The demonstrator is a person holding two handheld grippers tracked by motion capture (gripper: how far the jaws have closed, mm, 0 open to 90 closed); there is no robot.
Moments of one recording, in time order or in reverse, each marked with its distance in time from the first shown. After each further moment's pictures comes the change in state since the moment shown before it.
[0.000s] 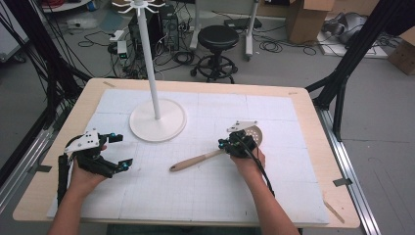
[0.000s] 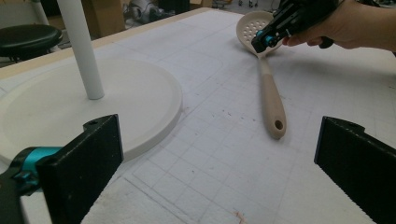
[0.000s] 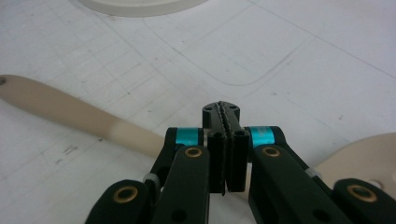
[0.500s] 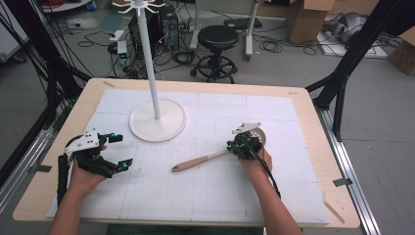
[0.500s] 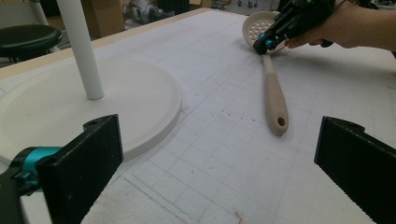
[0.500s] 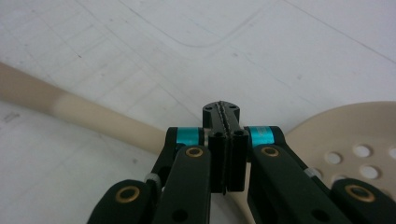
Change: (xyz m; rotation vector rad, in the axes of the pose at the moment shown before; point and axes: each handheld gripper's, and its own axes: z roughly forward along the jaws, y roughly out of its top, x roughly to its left) left arm 0.000 0.000 0.000 -0.003 -0.003 -0.001; right arm -0.014 -0.014 -0.005 0.080 -0.095 -0.004
